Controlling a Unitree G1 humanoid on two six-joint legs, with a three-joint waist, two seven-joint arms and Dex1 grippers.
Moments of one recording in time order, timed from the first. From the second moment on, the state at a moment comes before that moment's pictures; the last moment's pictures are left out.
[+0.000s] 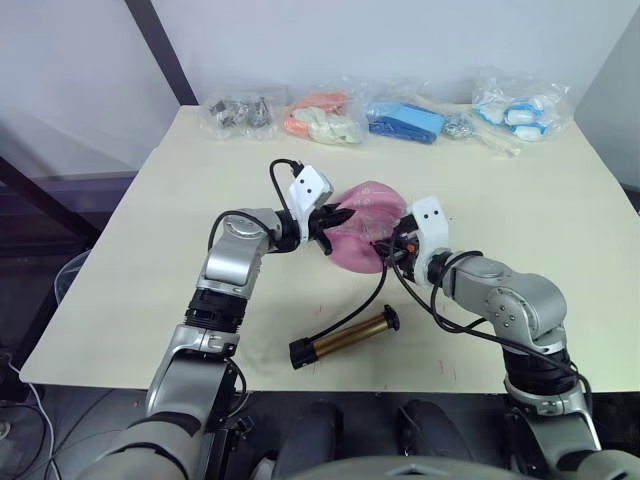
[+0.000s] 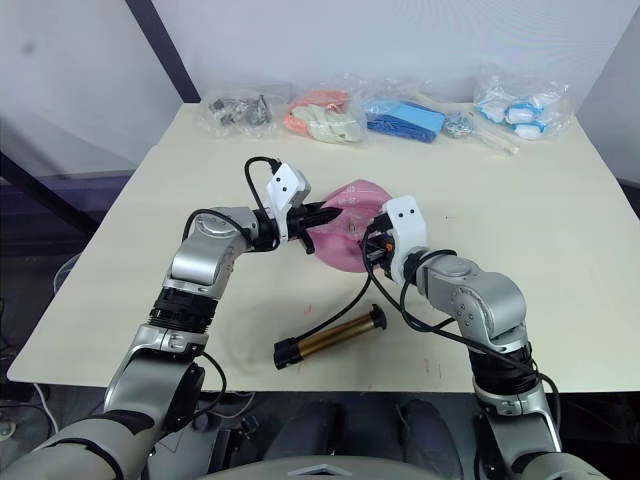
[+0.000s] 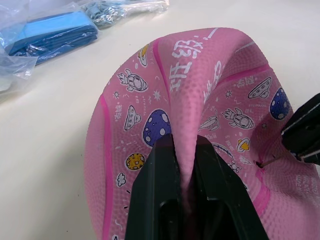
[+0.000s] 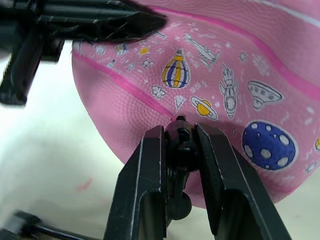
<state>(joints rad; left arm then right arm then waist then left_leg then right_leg) -0.68 0.37 -0.12 0.26 -0.08 0.42 -0.89 -0.47 -0.23 0.16 -0.38 0.45 1.14 0.21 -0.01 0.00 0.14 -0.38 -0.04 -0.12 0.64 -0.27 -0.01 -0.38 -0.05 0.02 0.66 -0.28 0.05</state>
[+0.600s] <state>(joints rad) -0.68 0.37 -0.12 0.25 -0.09 0.43 -0.89 -0.59 -0.39 0.36 -0.37 0.31 1.09 0.36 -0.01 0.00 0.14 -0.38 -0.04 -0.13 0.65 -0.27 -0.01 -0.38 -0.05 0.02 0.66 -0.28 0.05</state>
